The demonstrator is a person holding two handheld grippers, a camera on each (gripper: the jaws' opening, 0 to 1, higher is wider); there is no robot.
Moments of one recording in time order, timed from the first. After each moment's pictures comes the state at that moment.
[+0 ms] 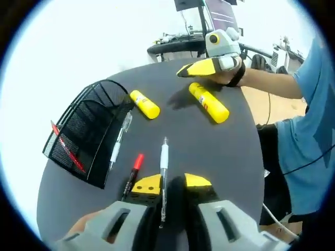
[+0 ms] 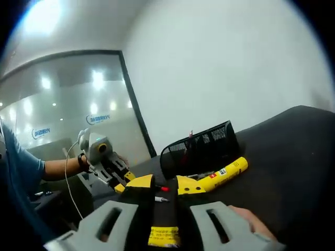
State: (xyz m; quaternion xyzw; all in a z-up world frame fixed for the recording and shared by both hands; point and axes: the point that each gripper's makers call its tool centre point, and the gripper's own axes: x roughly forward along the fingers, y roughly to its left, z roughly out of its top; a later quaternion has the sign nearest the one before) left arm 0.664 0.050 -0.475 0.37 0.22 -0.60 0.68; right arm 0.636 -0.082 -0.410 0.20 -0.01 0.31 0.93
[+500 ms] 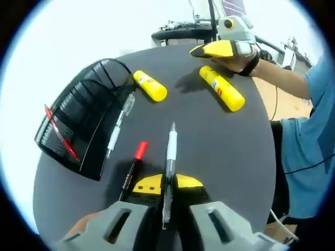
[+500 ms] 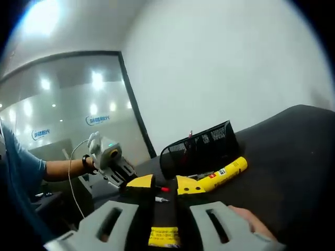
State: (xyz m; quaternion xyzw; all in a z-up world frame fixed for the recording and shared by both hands) left arm 0.674 0.052 -0.496 0.37 0.29 -0.57 0.67; right arm 0.639 -0.087 -0.410 0.20 -0.01 0.31 0.93
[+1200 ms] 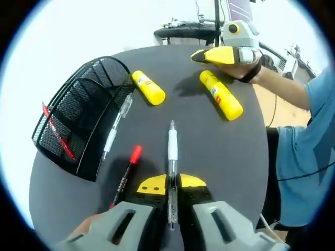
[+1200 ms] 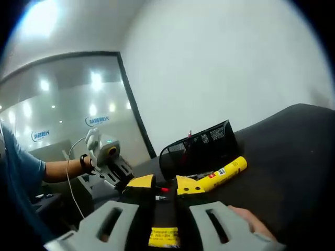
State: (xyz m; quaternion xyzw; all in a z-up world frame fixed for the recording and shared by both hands) left arm 0.662 0.048 -0.486 0.35 0.31 -0.57 0.68; right arm 0.642 -0.089 -0.411 0.21 -0.01 0.30 0.93
